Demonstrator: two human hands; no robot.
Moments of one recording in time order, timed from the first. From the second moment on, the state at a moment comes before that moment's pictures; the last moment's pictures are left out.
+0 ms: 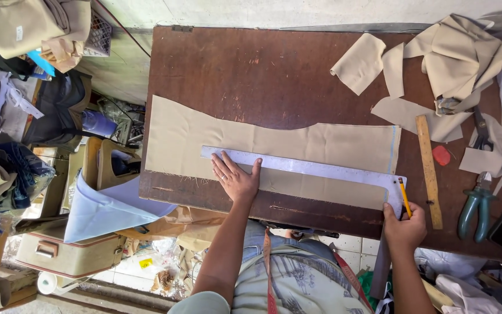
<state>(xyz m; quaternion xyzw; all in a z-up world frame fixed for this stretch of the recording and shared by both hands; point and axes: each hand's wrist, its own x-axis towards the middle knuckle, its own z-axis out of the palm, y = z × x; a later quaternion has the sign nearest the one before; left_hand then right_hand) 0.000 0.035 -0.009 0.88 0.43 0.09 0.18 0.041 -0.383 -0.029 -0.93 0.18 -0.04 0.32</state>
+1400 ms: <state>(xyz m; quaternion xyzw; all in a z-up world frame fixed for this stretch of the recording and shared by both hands) 0.019 0.050 0.037 0.88 0.41 -0.20 0.11 0.069 -0.134 0.007 -0.73 -0.10 0.07 0.68</state>
